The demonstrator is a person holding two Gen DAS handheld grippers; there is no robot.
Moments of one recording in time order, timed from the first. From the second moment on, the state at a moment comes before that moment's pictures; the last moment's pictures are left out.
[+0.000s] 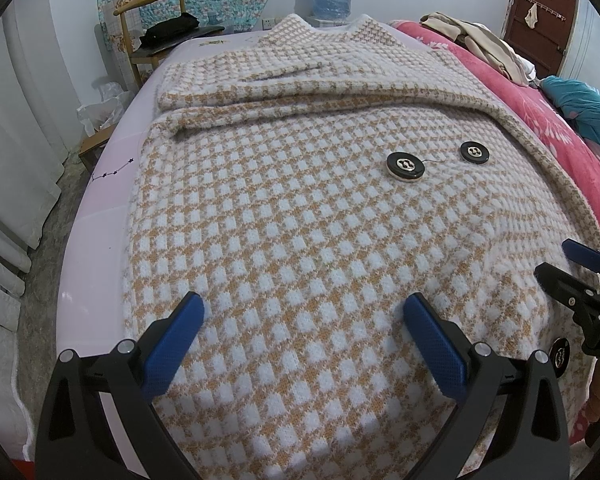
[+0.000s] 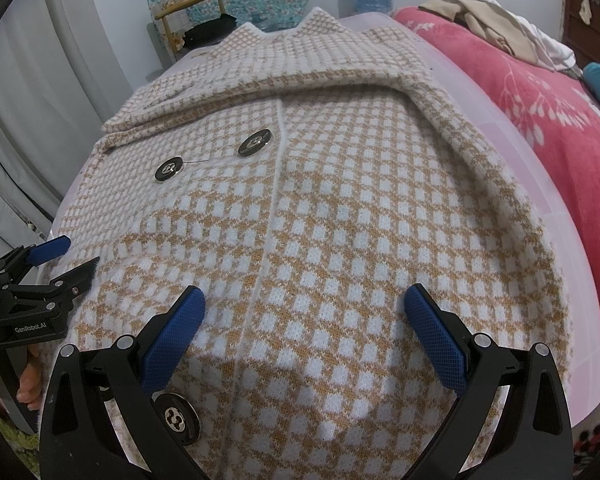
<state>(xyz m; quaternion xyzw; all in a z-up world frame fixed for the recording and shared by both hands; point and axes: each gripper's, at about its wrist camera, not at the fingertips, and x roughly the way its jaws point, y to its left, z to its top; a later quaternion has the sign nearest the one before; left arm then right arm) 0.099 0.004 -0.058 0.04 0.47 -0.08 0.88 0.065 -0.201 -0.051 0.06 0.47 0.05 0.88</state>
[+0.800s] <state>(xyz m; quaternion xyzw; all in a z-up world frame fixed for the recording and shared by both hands) 0.000 0.059 -0.018 0.06 0.44 -0.09 0.89 0.065 -0.196 -0.052 0.06 0.47 0.05 0.88</state>
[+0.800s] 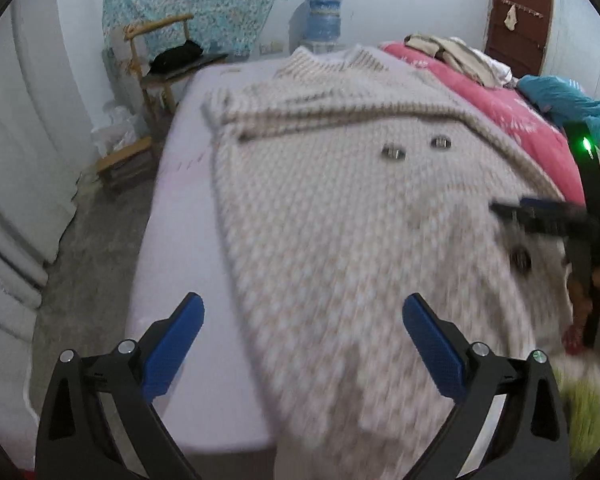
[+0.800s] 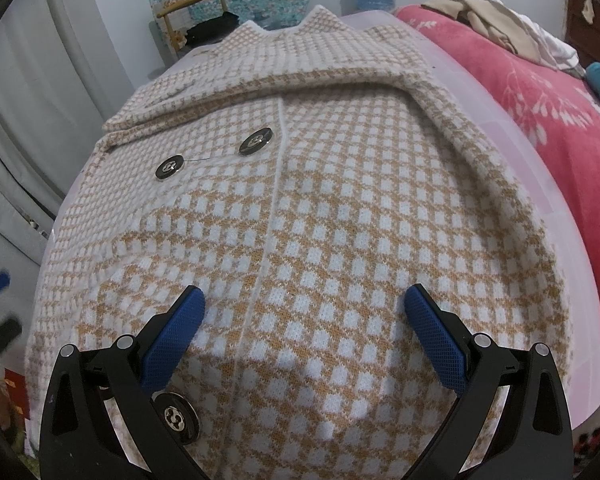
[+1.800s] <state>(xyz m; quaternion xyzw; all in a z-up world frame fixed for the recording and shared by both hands) -0.063 0.090 -0.066 -0.15 0.56 -0.23 0.78 -0.040 -0.268 0.003 0.09 0.45 0.03 0.89</state>
